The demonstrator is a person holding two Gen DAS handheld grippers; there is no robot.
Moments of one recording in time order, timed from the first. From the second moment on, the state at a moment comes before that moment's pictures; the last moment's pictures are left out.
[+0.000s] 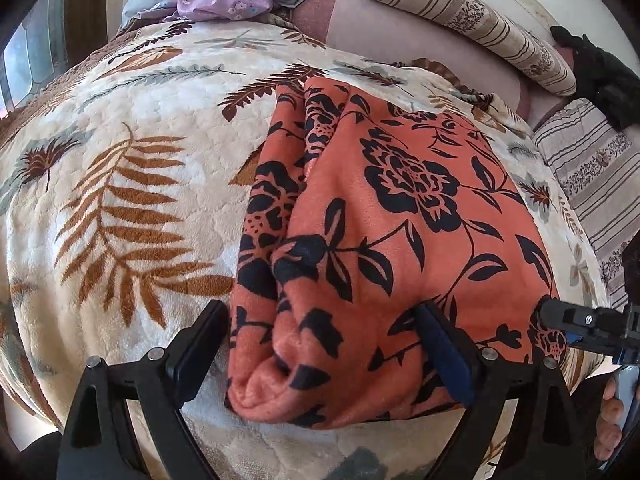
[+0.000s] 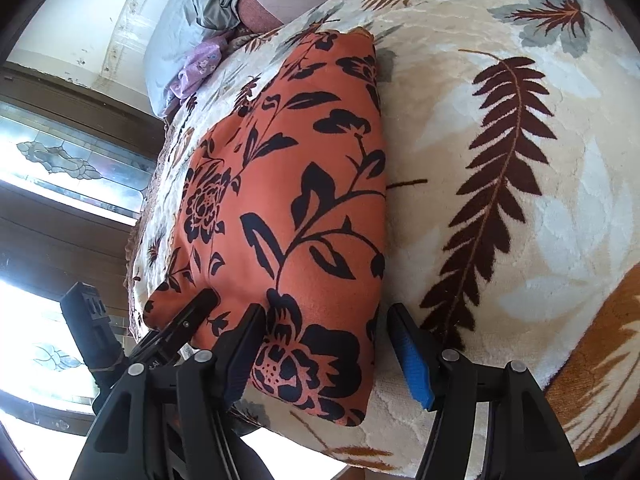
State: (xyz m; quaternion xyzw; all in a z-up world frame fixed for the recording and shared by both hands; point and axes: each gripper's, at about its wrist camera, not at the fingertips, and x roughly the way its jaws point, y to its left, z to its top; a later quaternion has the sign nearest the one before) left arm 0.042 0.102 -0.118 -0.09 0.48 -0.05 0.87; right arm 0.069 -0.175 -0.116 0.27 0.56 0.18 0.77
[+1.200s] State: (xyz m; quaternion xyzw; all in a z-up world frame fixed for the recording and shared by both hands) left arm 0.053 0.105 -0.122 -0.09 0.48 -0.05 0.87; right arm 0.125 -0.192 -0.100 0.31 0.51 0.18 0.78
